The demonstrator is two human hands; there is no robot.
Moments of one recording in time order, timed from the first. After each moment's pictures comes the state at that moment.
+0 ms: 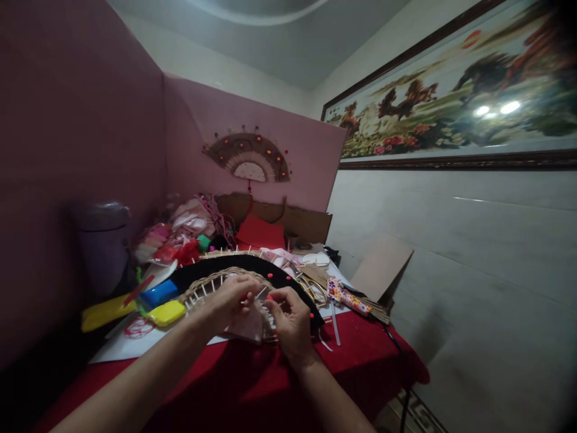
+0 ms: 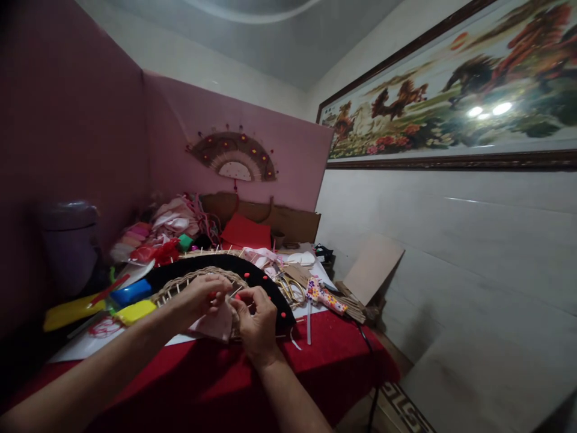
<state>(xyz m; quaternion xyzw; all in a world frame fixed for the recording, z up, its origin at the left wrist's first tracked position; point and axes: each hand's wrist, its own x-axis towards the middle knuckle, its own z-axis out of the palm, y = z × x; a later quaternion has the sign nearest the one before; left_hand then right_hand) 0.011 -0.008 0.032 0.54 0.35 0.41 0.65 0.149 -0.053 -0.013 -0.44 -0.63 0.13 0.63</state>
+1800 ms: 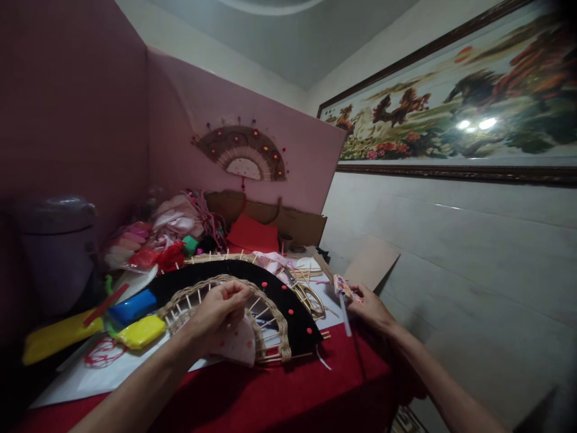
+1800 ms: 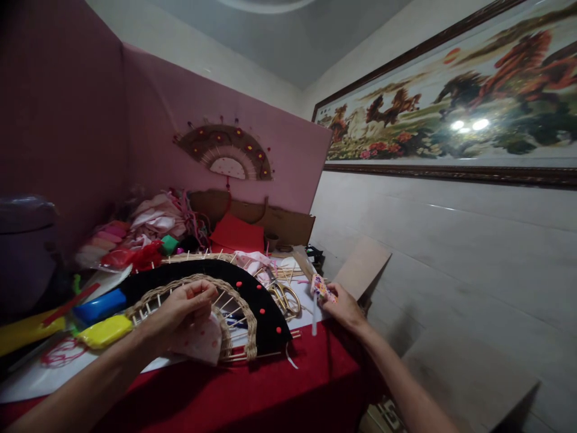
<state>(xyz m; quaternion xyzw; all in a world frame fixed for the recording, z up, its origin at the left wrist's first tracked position) 0.005 0.011 0.010 0.53 0.26 0.46 0.67 0.378 -0.025 -0.002 -0.72 -0.60 0.08 0.34</state>
